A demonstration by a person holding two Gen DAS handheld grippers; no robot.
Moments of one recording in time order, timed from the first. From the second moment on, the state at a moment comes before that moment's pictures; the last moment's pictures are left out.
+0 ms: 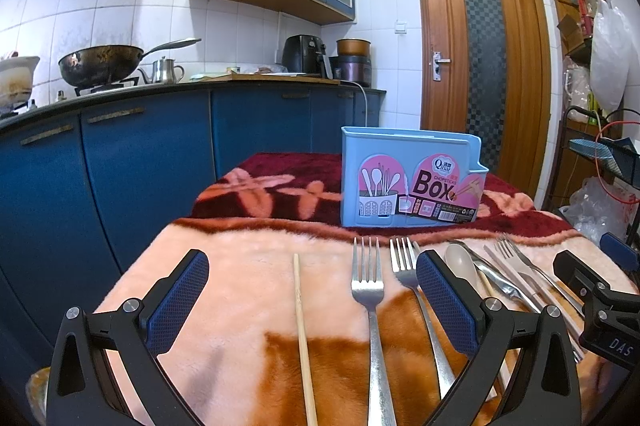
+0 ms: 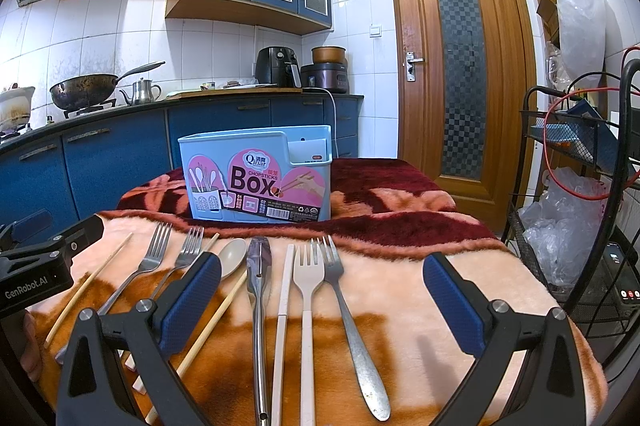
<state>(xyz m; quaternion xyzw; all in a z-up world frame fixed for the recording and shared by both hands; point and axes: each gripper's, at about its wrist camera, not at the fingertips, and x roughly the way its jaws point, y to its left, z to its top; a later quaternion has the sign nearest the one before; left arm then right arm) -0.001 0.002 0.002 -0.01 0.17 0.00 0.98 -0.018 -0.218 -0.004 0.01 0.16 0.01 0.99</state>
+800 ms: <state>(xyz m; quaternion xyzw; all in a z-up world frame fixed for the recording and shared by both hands) -0.003 0.001 0.001 -0.01 0.17 0.00 0.99 -0.017 -0.218 -0.005 0.01 0.16 0.01 0.99</state>
